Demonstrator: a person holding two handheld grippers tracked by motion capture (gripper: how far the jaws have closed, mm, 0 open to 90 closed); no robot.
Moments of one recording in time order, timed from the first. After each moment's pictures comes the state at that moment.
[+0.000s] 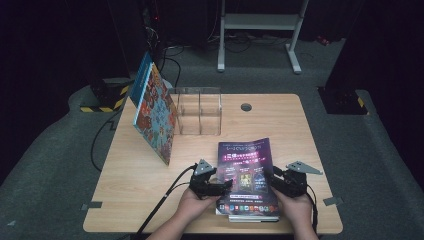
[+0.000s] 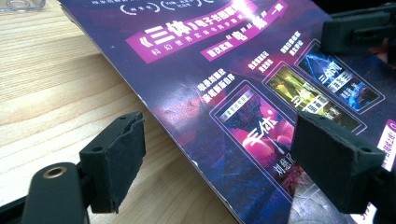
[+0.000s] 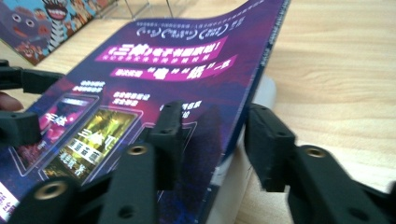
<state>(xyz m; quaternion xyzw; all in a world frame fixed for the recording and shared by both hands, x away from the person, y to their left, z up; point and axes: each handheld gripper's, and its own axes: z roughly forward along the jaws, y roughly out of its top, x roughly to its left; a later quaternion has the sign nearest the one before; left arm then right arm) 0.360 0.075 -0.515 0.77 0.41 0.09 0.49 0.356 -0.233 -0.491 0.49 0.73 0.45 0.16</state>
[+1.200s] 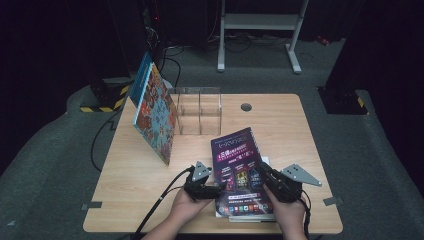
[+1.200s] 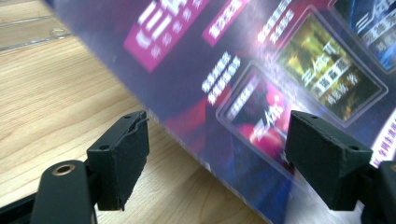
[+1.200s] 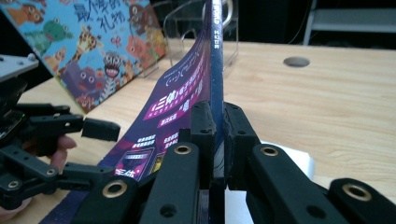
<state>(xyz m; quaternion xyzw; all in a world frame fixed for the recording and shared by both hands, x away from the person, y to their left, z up) 0.345 0.087 -0.504 0.78 0.38 0.15 0.47 0.319 -0.195 -0.446 0.44 0.69 0.53 0.23</state>
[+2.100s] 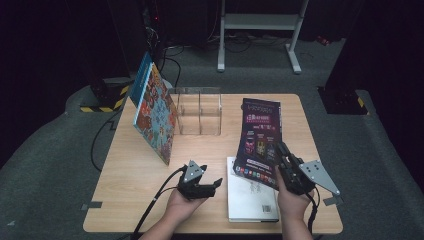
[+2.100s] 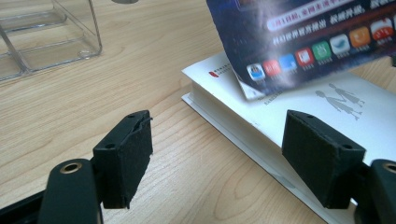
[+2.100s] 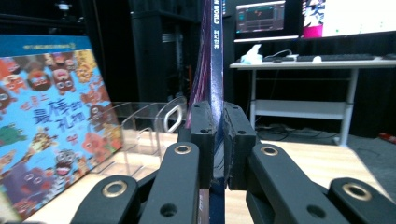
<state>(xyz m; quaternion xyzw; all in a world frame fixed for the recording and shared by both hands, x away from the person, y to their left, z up) 0.341 0.104 -0.494 0.77 0.37 0.17 0.49 0.324 -0.209 -0.412 0.42 0.57 0.59 0.38</state>
